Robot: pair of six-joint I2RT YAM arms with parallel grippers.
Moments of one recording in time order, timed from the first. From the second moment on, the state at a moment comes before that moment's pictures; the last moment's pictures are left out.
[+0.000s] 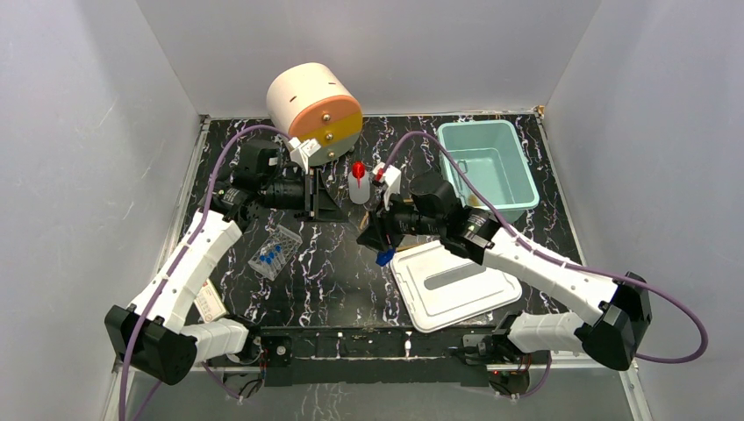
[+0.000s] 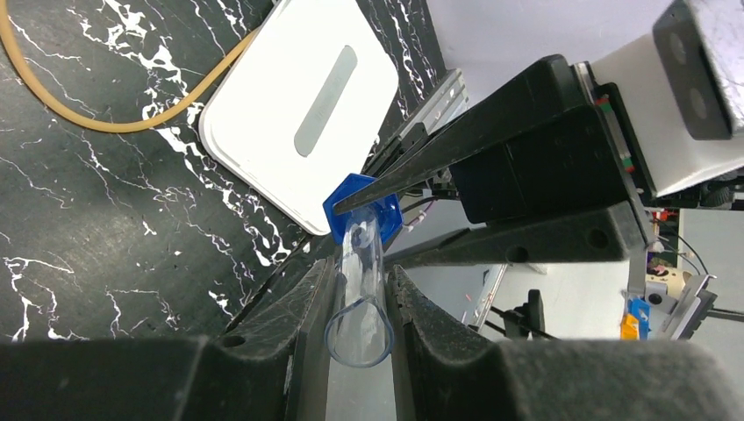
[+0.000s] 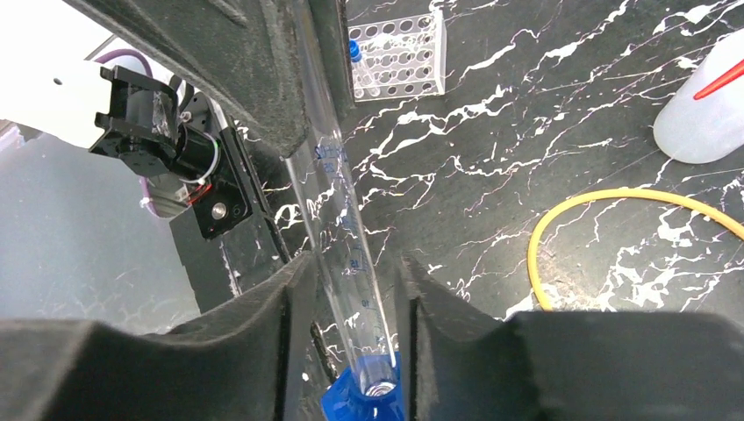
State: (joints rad) left arm -0.39 1.19 1.20 -0.71 0.80 -0.51; right arm 0.93 1.21 1.05 -0.27 -0.34 0.21
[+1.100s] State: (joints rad) left arm -0.39 0.88 1.28 -0.62 0.27 -0.62; right arm 0.81 1.26 1.30 -0.44 -0.06 0.12
